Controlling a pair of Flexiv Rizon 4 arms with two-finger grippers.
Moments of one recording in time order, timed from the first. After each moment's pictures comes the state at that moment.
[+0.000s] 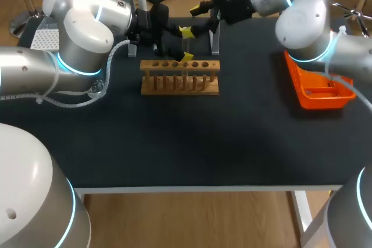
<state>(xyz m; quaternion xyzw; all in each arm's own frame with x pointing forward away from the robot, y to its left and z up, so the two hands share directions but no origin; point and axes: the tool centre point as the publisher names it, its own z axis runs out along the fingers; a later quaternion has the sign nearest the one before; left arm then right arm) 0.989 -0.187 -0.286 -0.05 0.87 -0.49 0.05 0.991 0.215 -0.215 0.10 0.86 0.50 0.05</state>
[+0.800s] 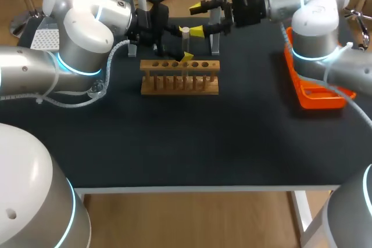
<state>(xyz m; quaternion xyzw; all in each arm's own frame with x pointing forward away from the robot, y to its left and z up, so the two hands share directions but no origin) 0.989 -0.187 -0.286 -0.05 0.87 -0.49 0.05 0.978 0.212 -0.199 0.01 0.78 0.63 -0.02</state>
